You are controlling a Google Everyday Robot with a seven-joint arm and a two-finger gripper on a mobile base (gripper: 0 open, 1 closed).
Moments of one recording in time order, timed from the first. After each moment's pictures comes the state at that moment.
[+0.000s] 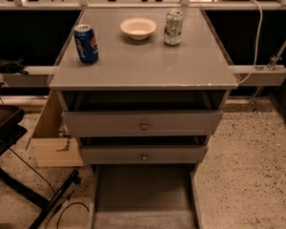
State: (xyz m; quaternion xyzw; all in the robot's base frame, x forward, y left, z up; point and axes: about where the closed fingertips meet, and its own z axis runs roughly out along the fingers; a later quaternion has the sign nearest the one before) arm 0.302 -0.243 0.069 -0.37 0.85 0.29 0.22
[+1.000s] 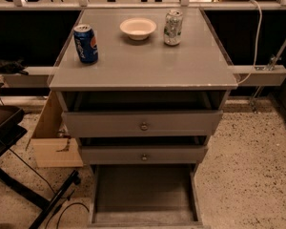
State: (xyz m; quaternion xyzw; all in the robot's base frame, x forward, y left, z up) arm 0.349 -0.199 0.080 -0.35 0.80 0.38 0.32
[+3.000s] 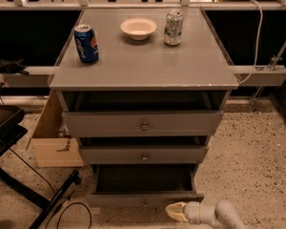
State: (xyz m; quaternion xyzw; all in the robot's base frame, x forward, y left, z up) arm 0.465 -0.135 0.160 -0.39 0.72 0.43 0.38
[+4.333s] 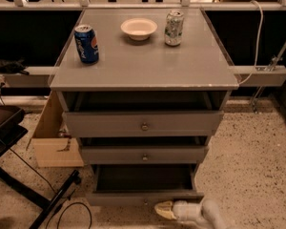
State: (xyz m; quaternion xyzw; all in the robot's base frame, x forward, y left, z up) arm 0.491 -0.087 0.102 -0.38 0.68 0.49 0.41
